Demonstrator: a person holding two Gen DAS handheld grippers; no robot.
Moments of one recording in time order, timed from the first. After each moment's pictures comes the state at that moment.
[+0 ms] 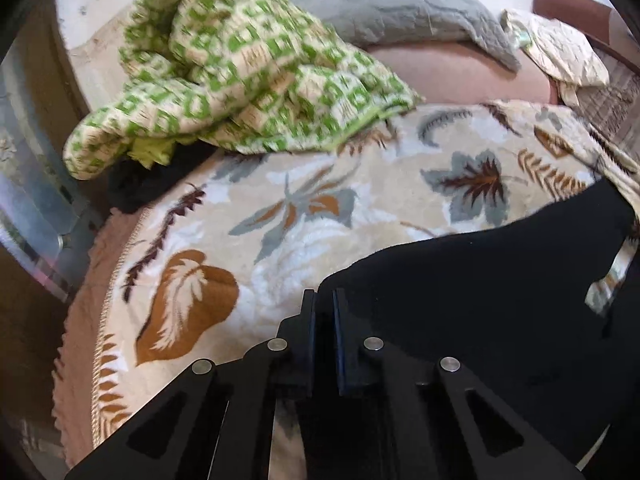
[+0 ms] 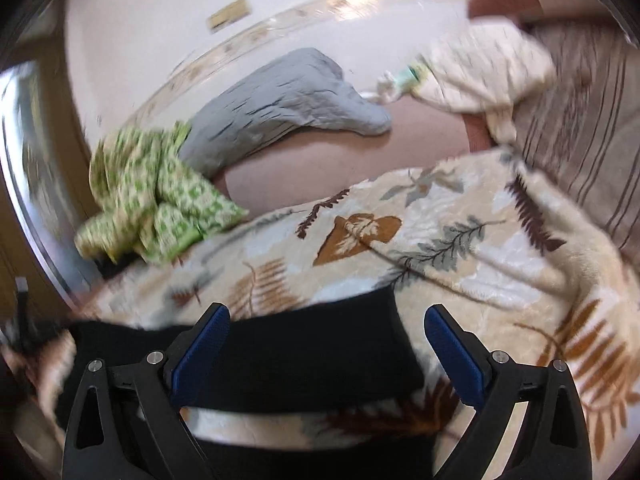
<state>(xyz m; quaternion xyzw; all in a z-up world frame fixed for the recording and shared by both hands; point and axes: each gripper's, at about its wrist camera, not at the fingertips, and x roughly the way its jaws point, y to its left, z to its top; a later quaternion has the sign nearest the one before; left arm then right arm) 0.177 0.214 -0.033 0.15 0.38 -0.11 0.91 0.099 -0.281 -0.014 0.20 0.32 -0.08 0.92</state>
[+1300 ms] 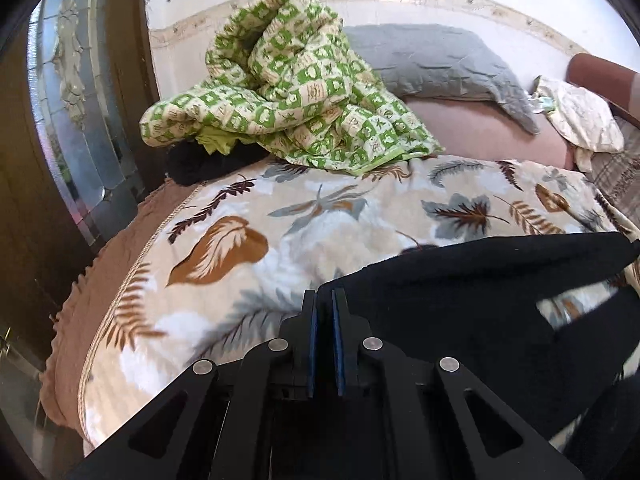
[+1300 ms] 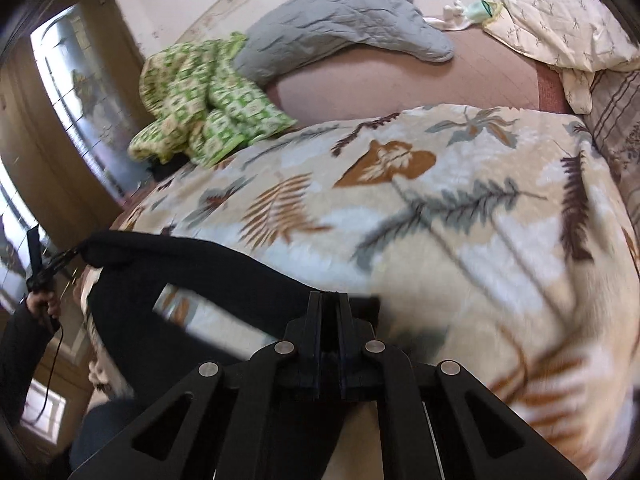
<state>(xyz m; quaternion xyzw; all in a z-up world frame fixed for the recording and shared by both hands) 0.047 0.235 -0.018 0.06 0.31 -0.05 0.95 0.092 -0.317 -0.021 0.12 0.47 0.10 0.87</state>
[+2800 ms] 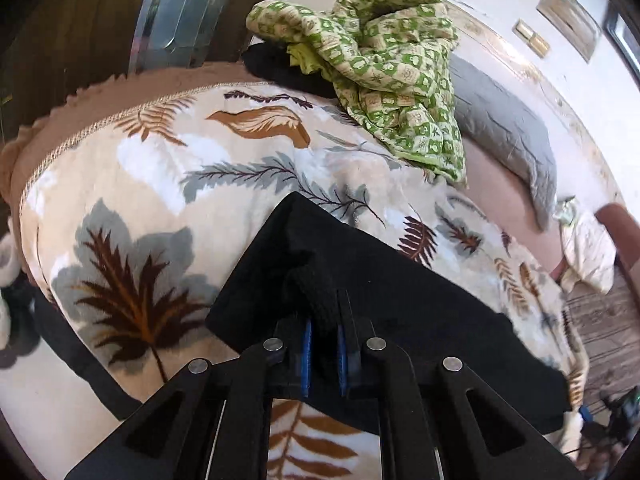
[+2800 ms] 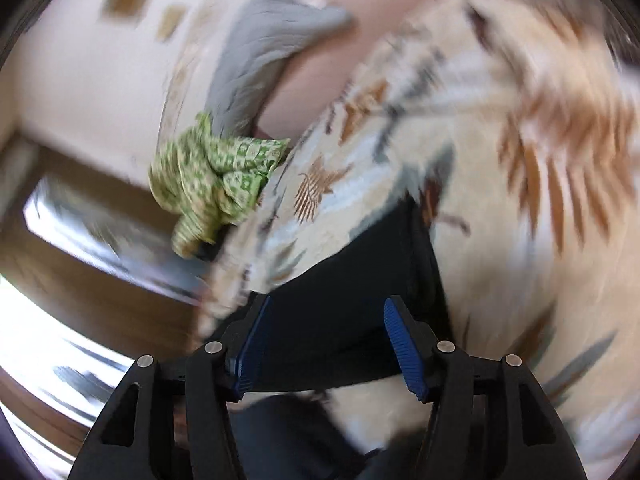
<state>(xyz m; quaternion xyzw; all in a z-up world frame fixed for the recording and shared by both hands) -0.041 0.298 -0.069 -0.23 0.35 0.00 0.91 -0.021 -0.325 -0.033 0.47 0.42 0.05 0.77</state>
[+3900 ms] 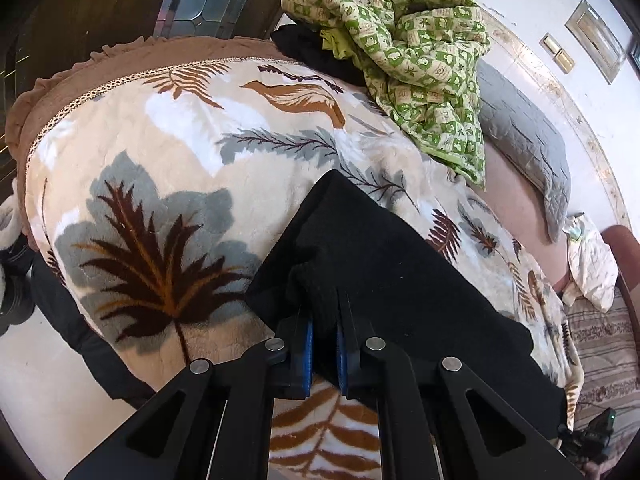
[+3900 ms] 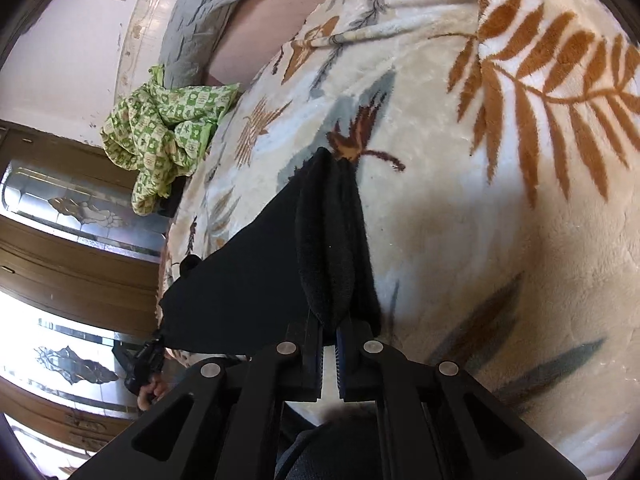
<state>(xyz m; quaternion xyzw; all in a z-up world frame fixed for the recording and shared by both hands) -0.031 0.306 -0.089 -0.27 0.37 0.01 0.89 -0.017 -0.328 -0.074 0.41 0.53 0.04 0.74</state>
